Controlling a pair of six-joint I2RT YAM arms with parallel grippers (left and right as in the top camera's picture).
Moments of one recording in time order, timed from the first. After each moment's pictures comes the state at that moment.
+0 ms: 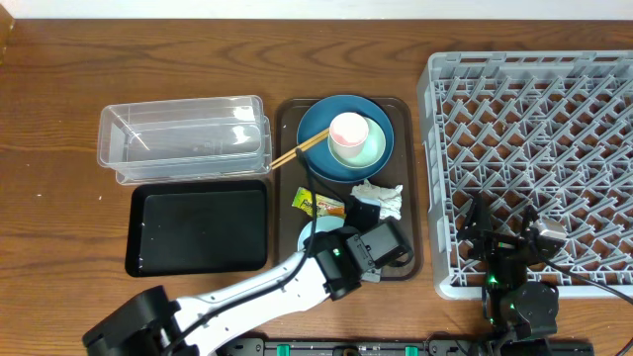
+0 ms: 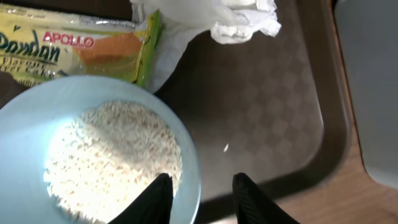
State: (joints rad) left arm -1.09 1.54 0.94 -0.60 -0.20 -0.84; right arm 0.14 0.01 0.01 -0.05 0.23 0.36
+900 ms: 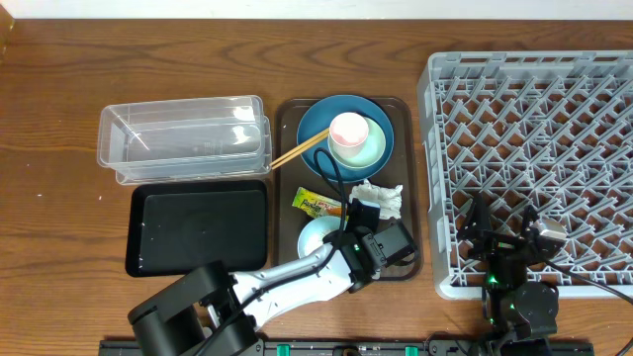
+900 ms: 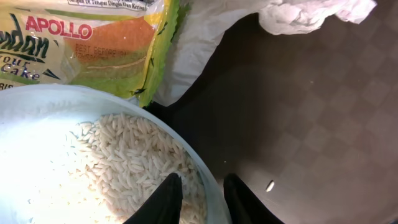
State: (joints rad) left arm -1.09 1.71 0.94 -0.55 -0.28 -0.85; right arm 0.14 0.01 0.01 -0.05 0.23 0.36
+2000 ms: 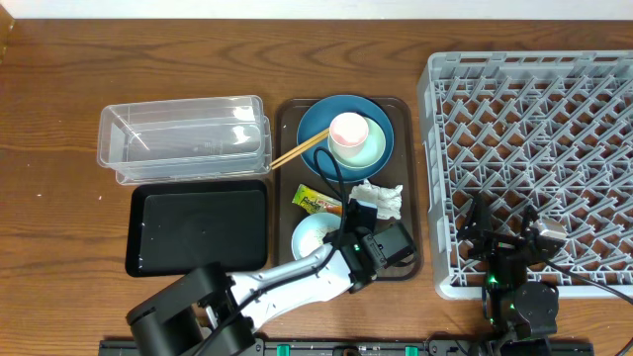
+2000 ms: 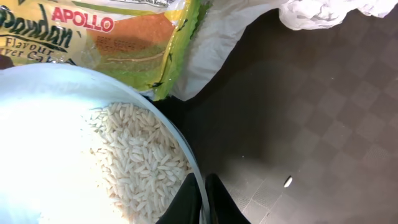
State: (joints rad) left arm -1.09 1.70 0.95 -0.60 -0.30 -0.85; right arm 0.14 0.01 0.01 -0.05 0.23 0.36
